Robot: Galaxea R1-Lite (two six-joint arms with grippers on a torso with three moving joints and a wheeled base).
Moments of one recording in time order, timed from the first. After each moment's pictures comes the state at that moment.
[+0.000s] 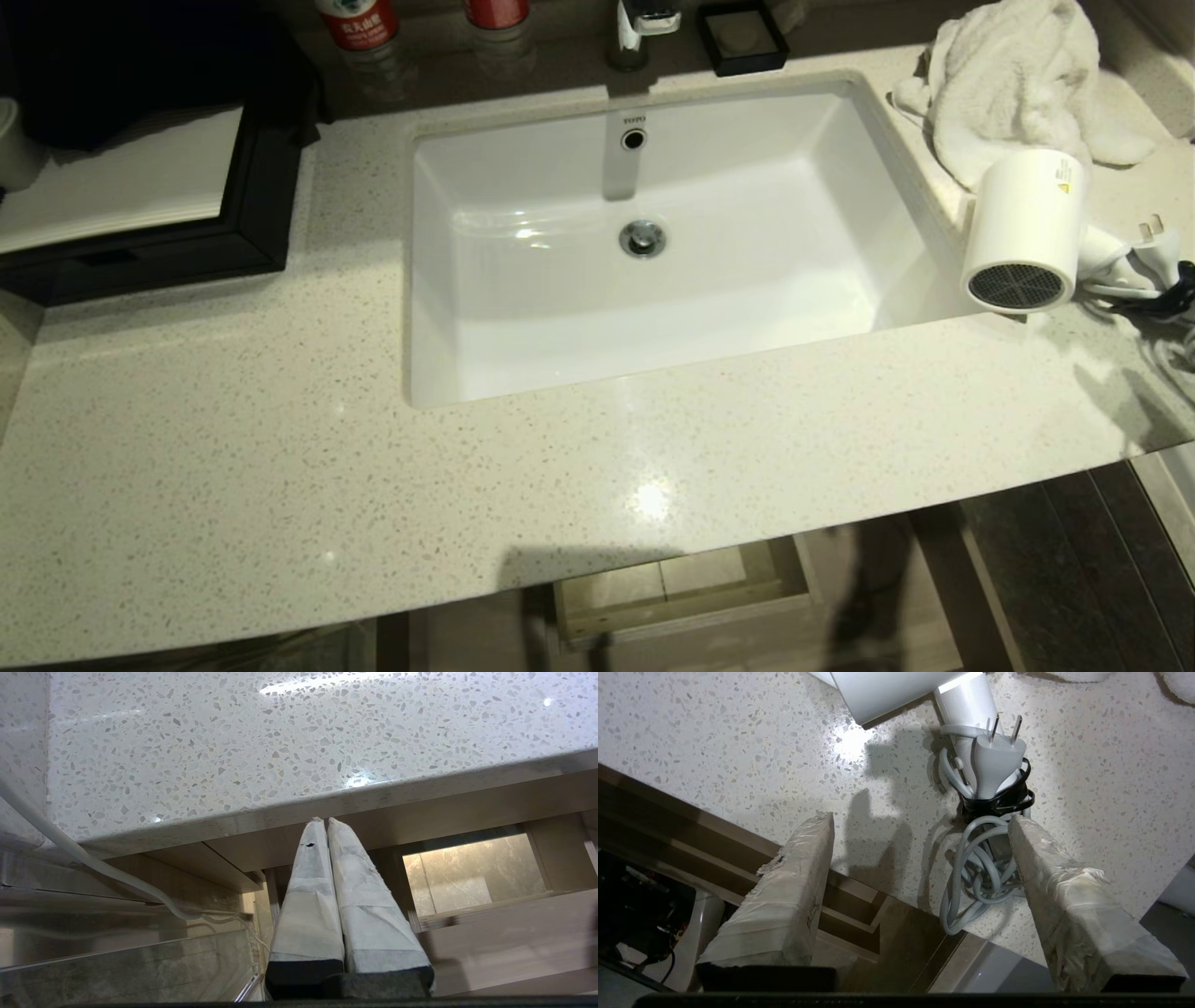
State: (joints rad) left arm 0.00 0.00 0.00 0.00 0.00 0.00; right arm -0.48 1.31 -1.66 0.97 0.60 -0.92
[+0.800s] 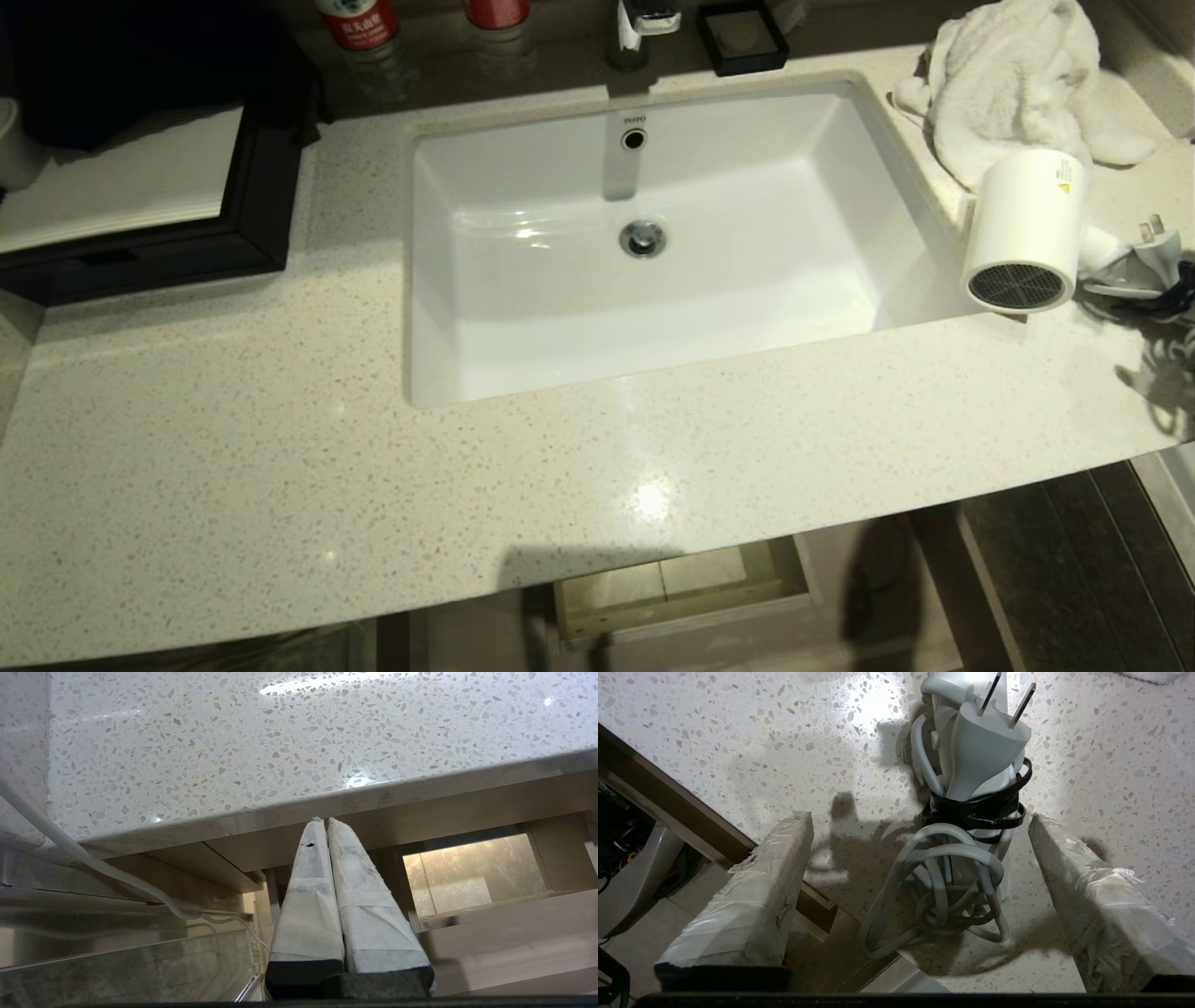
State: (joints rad) left arm 0.00 0.00 0.00 0.00 0.00 0.00; right arm -0.56 1.60 -1.88 1.16 0.68 -1.34
